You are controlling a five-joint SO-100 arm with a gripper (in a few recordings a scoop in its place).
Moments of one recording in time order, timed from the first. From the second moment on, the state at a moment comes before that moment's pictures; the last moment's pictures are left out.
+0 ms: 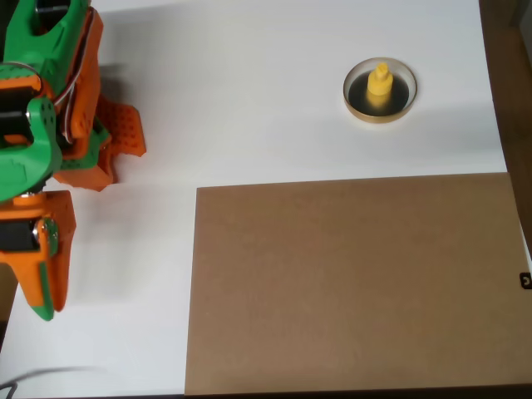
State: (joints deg) arm 42.5 188.4 173.6 51.0 -0.4
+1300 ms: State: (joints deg) arm 41.0 188.4 174.6 45.3 5.8
